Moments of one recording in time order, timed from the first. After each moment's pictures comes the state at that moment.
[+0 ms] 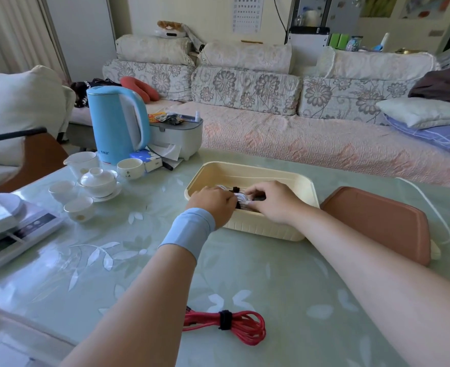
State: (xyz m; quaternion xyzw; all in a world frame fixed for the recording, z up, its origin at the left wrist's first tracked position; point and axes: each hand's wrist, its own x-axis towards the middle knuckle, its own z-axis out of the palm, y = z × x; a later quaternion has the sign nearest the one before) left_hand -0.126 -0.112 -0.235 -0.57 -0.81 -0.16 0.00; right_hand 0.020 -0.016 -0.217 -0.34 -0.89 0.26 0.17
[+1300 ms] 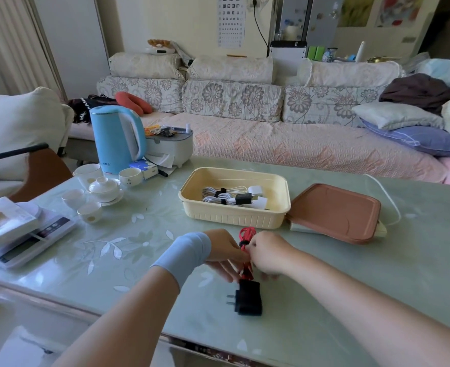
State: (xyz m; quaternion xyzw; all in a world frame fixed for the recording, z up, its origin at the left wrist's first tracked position) left_hand -0.035 -0.202 -0.207 -0.45 -0.71 -0.18 -0.51; right_hand 0.098 -0.137 -0.222 -0.43 -0.87 0.23 -0.06
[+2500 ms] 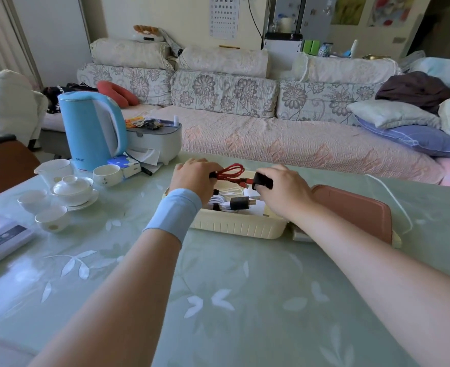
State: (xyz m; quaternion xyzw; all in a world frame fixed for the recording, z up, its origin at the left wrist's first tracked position) left_hand -0.120 -0.098 -0.186 -0.58 -0.77 -0.26 0.12; right_hand 0.073 -0.014 -0.187 -0.41 -0.87 0.07 0.25
